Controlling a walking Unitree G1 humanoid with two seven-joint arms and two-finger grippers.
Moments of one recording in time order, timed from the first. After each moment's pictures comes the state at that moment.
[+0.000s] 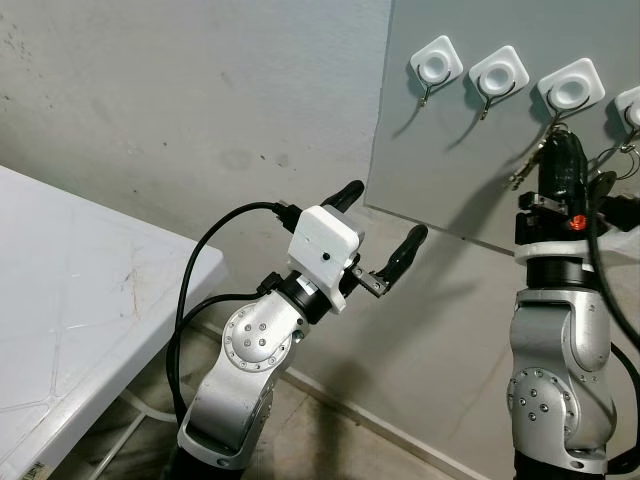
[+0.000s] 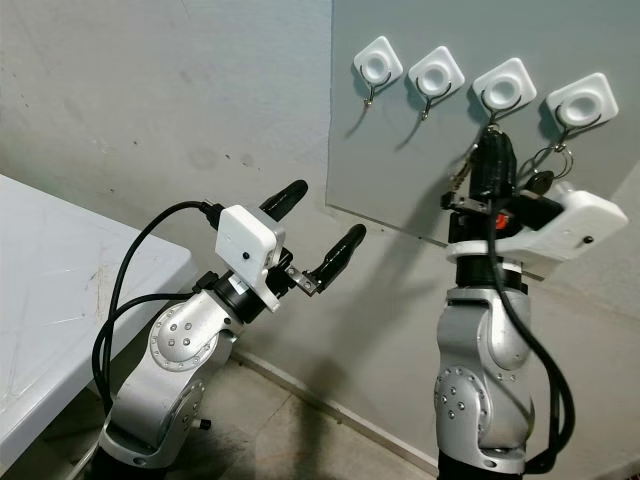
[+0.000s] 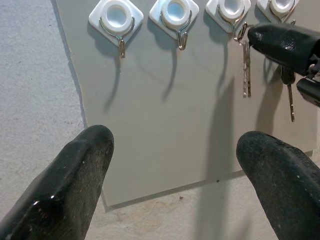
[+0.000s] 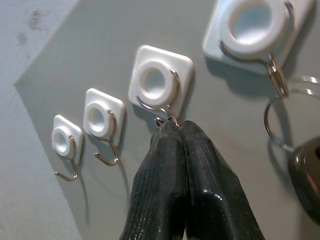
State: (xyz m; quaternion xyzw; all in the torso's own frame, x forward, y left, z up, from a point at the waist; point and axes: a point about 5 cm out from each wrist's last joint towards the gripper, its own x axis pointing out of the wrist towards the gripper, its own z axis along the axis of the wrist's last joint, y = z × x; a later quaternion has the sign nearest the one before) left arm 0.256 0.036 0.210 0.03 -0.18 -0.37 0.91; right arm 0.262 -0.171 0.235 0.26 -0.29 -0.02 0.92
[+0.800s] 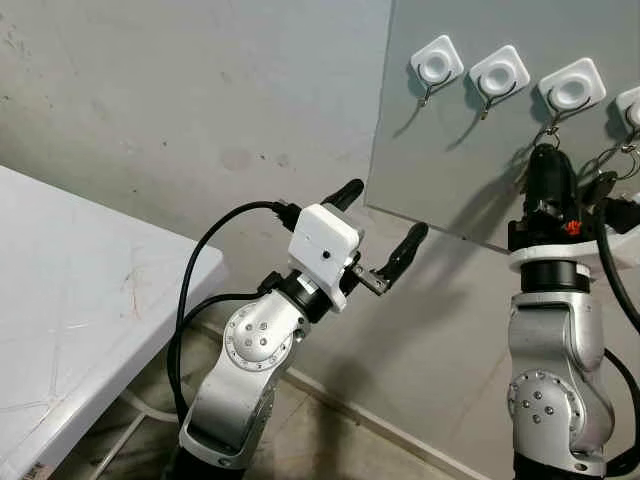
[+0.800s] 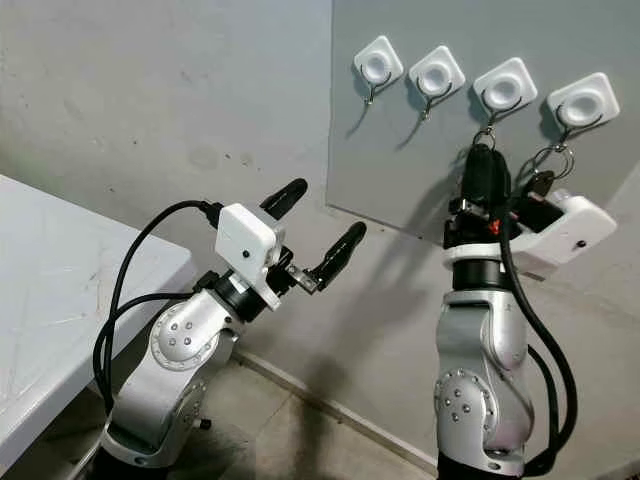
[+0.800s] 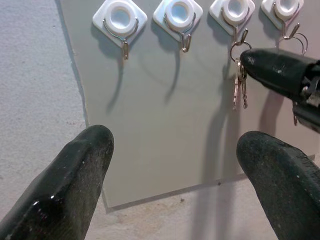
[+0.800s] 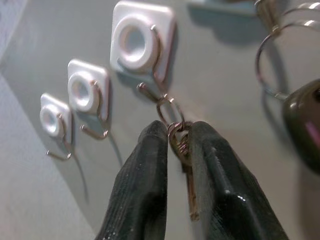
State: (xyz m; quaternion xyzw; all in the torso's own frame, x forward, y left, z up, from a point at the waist) left arm 0.257 0.036 0.212 0.02 -0.18 -0.36 0.92; right arm 0.265 -0.168 0.222 0.26 -0.25 0.00 0.93
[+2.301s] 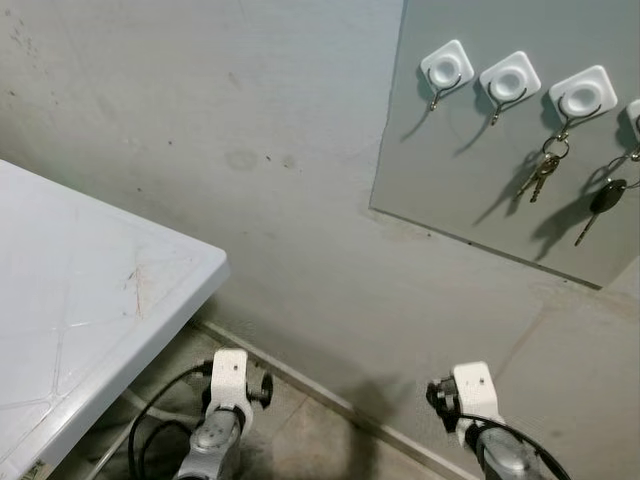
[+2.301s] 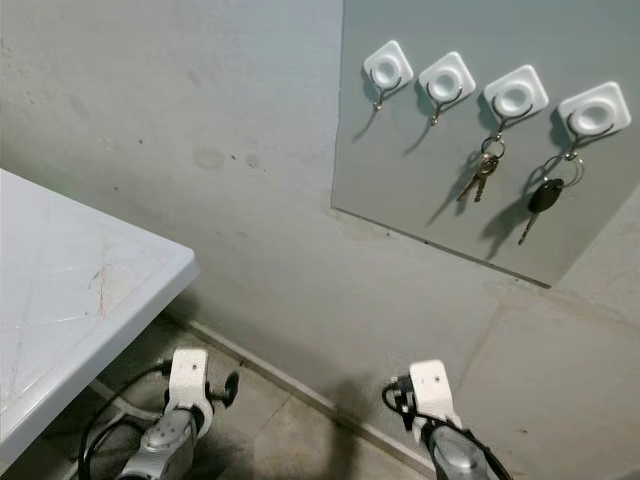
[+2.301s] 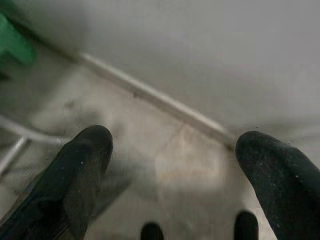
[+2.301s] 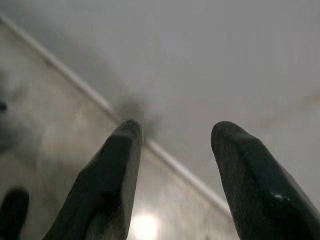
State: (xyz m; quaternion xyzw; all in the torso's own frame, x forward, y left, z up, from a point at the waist) left arm 0.224 0.151 -0.059 0.00 0.34 -0.01 0.94; right arm 0.201 -0.202 -0.063 -0.08 0.34 0.05 0.94
